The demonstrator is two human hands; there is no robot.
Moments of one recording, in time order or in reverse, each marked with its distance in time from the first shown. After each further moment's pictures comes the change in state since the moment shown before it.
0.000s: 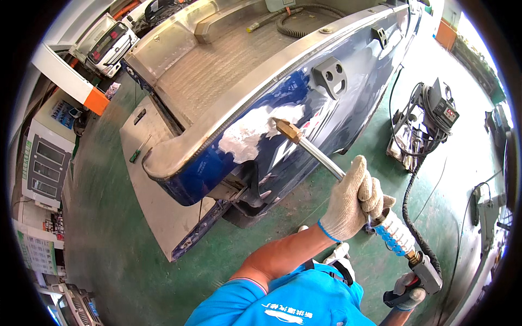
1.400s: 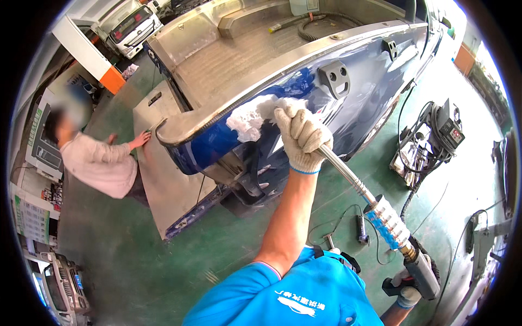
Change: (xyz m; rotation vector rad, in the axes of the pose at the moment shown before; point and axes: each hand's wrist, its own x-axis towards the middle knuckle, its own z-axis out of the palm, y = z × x) left_hand 0.055 0.087 -0.032 -0.525 -0.745 0.405; right_hand 0.074 -0.050 0.028 -0.962 -0.403 -0.465
